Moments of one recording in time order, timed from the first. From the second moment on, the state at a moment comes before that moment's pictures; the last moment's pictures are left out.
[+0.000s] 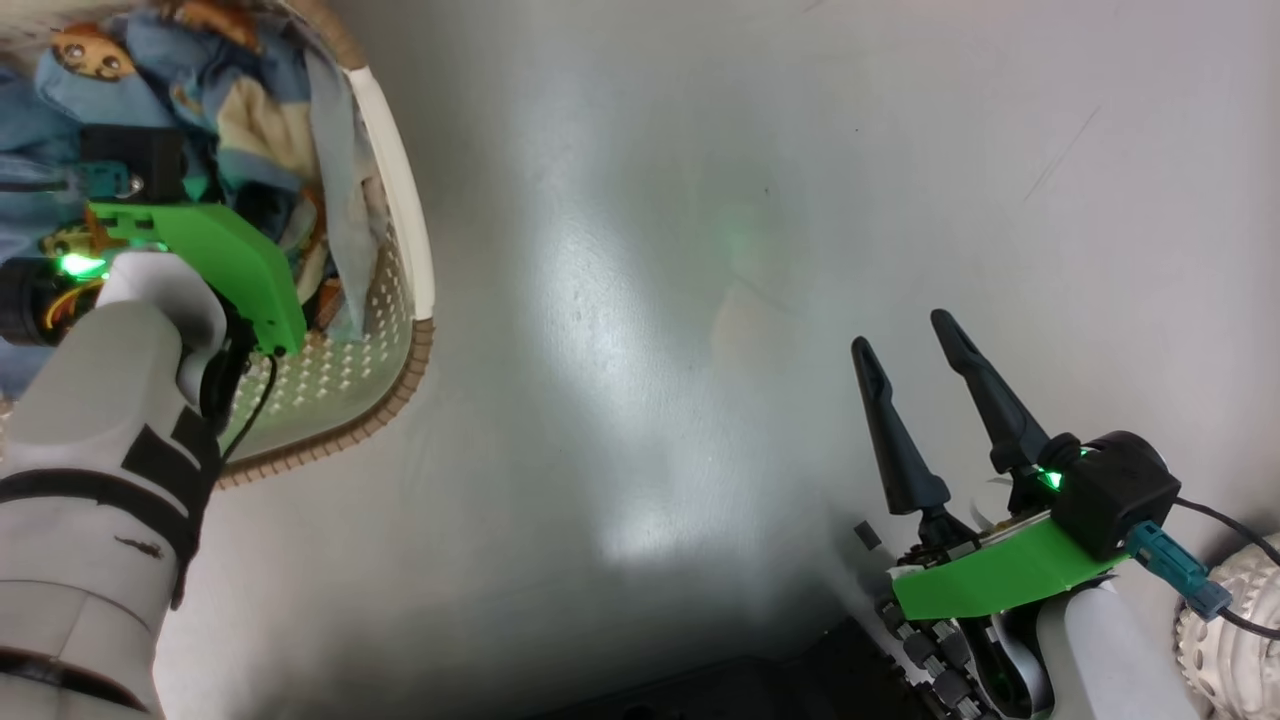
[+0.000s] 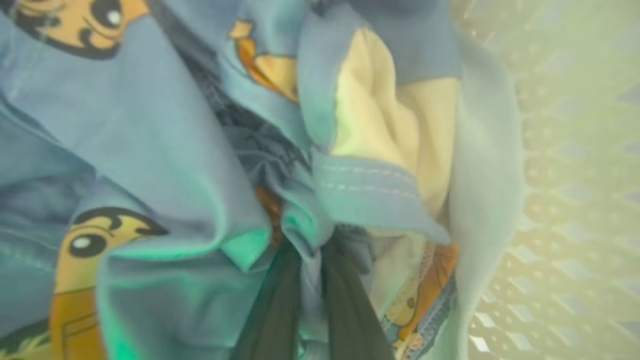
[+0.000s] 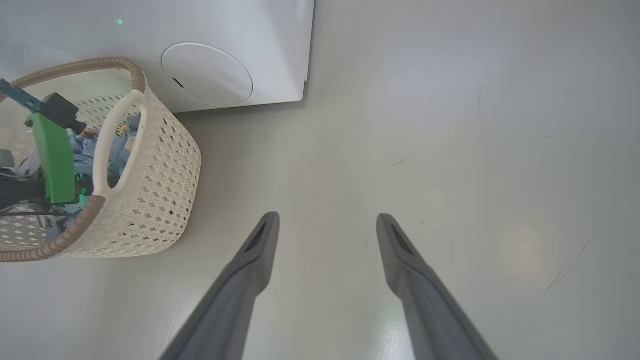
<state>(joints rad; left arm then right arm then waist) -1.14 0.19 -0.67 1.24 -0.67 -0.10 -0.12 -0.23 -0.05 0.14 0.02 0.20 0.13 -0.26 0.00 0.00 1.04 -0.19</state>
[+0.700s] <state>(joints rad) -0.98 0.17 -0.62 1.09 -0.70 -0.12 -0.25 -0.25 -0.05 0.06 0.04 0.18 0.13 -0.26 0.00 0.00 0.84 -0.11</state>
